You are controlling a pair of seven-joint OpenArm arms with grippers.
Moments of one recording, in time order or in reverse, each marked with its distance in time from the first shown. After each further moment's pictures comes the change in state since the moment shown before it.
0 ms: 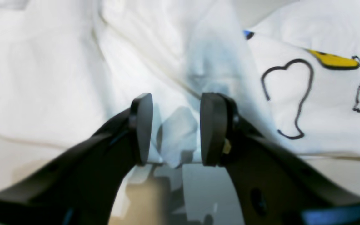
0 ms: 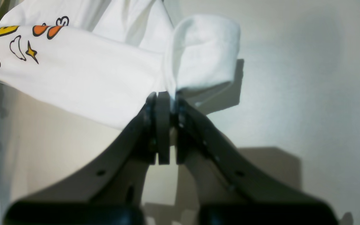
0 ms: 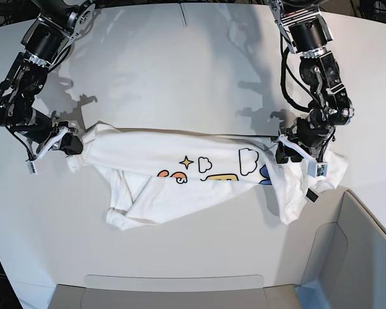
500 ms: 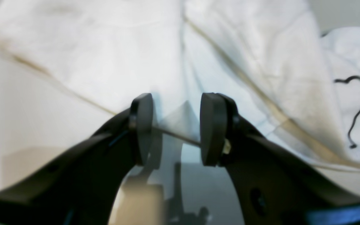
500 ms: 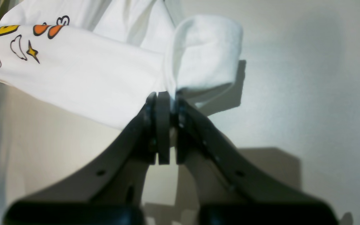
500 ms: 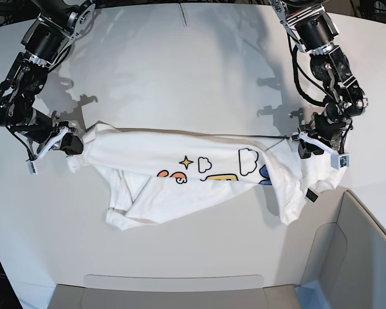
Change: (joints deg) left arm 0.2 -1.3 -7.1 -0.4 0.6 0.5 0.1; right arm 0.0 0.0 0.0 0.0 0.0 0.0 0.0
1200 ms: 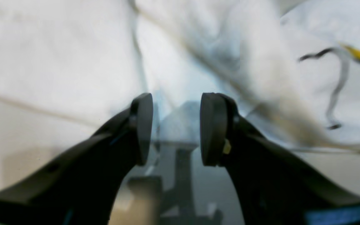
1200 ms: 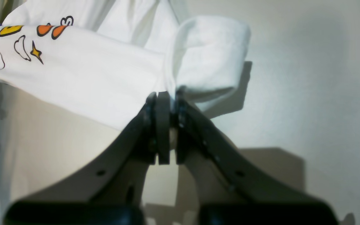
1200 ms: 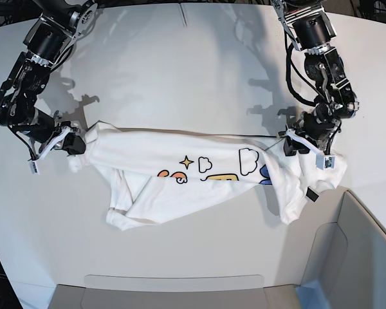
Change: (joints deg) left arm 0.9 0.2 4.7 -2.9 -0.5 -0.5 -0.5; right arm 0.0 -0.8 0.0 0.0 0.0 0.0 0.0
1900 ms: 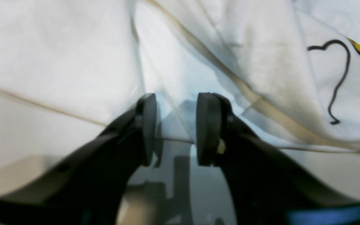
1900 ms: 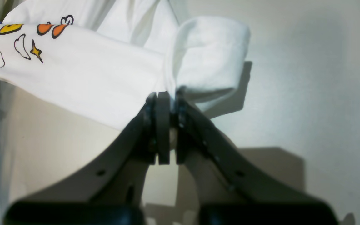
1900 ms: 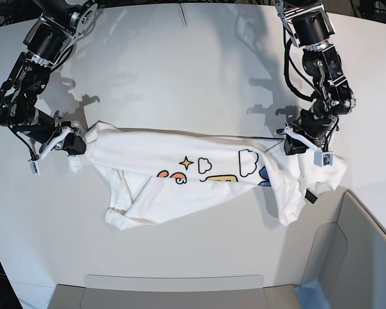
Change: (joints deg) left arm 1.3 -0.1 2.1 0.3 -0.1 0.2 -4.7; right arm 0.0 0.0 0.0 0.0 0.0 0.0 0.0
